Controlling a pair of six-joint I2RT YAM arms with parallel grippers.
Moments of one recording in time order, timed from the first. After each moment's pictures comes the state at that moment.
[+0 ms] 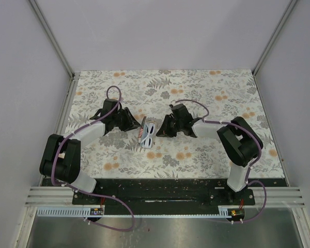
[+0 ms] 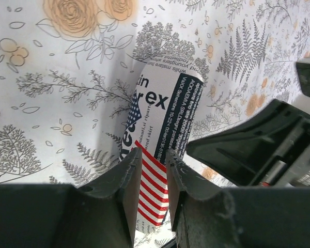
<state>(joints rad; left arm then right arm) -0.27 1.52 0.84 -0.13 0.38 -0.74 0.62 1.82 0.99 0.09 -0.36 0.86</state>
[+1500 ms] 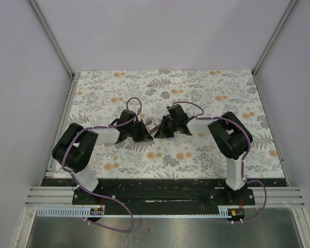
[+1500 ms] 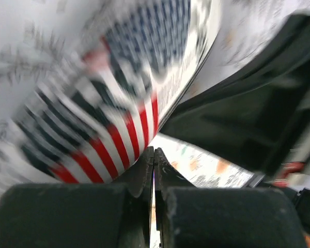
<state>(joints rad) -0.44 1.67 0.77 0.13 0.41 -0.76 0.62 1.98 1.07 0.10 -0.40 0.89</state>
